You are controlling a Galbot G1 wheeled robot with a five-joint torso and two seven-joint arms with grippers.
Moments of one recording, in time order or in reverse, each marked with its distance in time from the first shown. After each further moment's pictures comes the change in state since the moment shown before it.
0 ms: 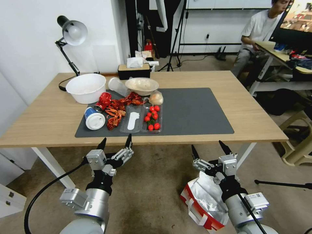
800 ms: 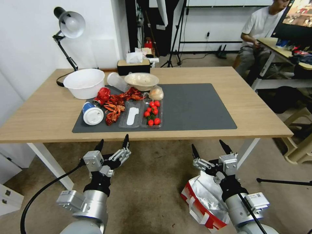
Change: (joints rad) left arm 0.019 0.000 -0.009 -0.003 0.007 -0.020 -0.009; right arm 0.006 -0.004 -0.001 -0.001 0.000 0.005 0.004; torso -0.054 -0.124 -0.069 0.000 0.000
